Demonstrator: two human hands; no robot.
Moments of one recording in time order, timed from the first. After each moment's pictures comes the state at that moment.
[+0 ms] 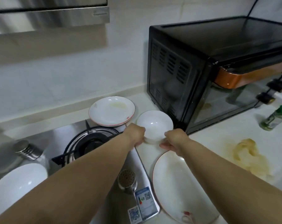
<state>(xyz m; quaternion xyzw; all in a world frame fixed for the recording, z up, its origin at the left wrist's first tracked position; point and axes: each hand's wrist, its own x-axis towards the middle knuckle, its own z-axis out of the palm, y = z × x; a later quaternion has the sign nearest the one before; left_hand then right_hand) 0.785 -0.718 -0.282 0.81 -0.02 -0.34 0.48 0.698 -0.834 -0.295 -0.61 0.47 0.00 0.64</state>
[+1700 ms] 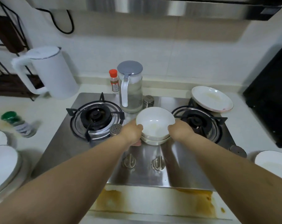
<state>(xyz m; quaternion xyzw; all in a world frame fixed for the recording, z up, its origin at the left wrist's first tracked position) 0.761 -0.318 -0.274 0.80 0.12 -0.23 0.54 0.746 -0.481 -0.254 -0.89 0.26 0.14 0.36</state>
